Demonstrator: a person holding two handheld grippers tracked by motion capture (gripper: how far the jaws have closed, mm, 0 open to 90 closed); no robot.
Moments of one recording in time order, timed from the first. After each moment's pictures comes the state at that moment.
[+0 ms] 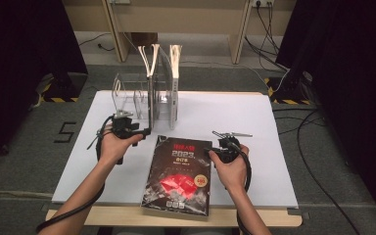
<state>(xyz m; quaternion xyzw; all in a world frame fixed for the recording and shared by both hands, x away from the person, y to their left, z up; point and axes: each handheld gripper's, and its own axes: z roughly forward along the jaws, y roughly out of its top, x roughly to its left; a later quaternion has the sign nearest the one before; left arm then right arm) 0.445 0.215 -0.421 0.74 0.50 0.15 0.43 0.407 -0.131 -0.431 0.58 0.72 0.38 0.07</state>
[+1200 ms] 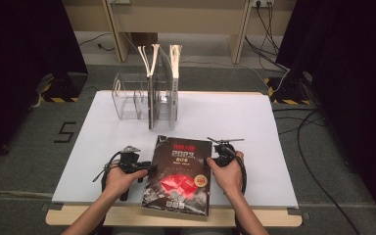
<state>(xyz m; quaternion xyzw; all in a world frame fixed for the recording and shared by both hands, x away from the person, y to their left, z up) 0.385 0.199 -0.491 0.75 0.51 0.04 0.41 0.415 -0.125 -0.470 0.61 0.73 0.30 0.03</state>
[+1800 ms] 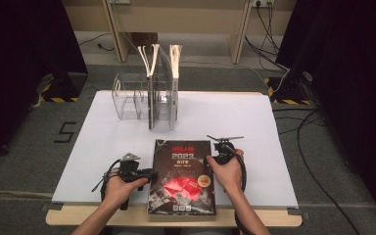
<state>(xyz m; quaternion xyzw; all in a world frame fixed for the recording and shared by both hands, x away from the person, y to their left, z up) 0.360 0.193 -0.492 0.75 0.51 0.04 0.42 0.424 -0.126 -0.467 0.61 0.73 0.30 0.03</state>
